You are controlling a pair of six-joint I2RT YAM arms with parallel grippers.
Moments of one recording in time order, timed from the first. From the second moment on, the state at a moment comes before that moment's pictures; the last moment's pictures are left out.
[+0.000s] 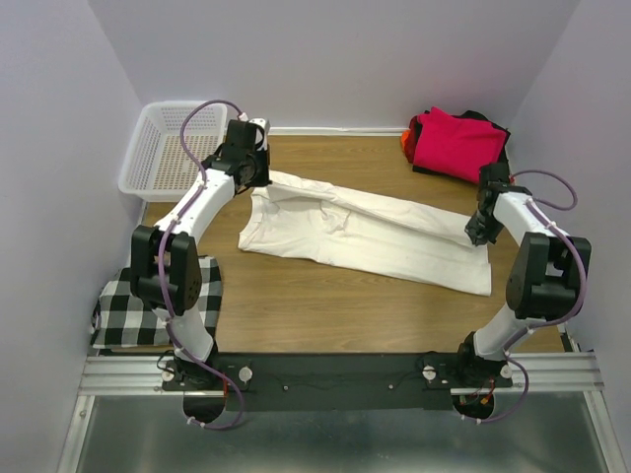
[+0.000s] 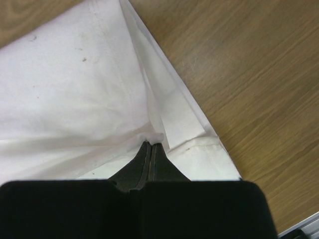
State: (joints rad) left arm -0.24 1.77 1.48 -0.46 0.06 -0.19; right arm -0.13 1.68 1.15 -0.73 0.32 0.54
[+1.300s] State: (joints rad) left arm -0.33 2.13 1.78 -0.45 0.17 -0.28; right arm -0.11 1.69 1.24 -0.74 0.28 0.58
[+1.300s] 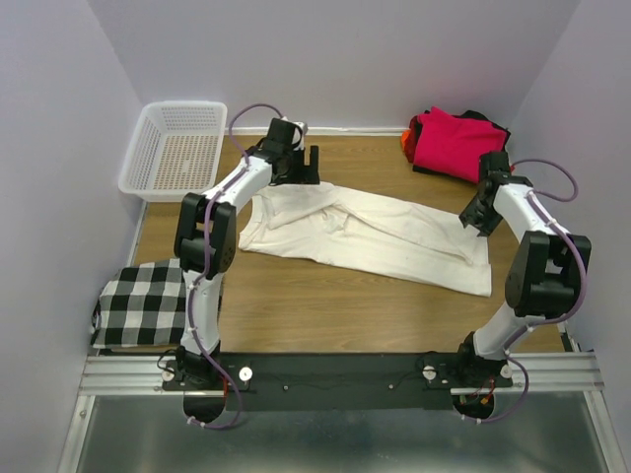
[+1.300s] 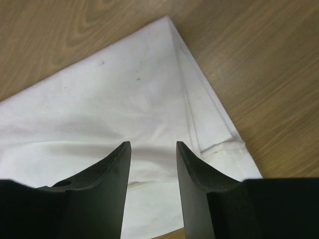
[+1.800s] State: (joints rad) left arm -0.39 2.29 1.94 -0.49 0.18 -0.26; right arm -0.08 1.70 1.26 -0.73 0.24 0.58
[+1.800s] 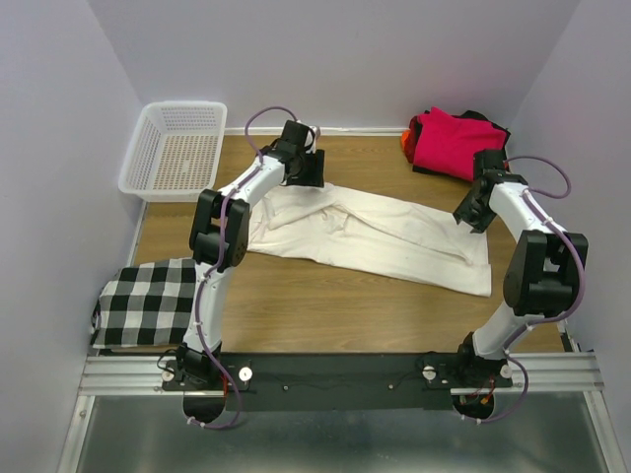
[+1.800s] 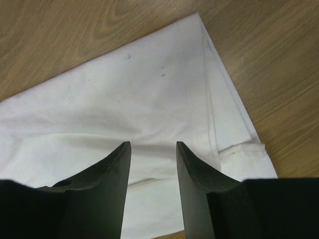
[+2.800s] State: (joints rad) left arm -0.41 2.38 2.01 -0.55 0.07 -0.25; right arm -0.08 1.70 1.24 -0.73 0.23 0.58
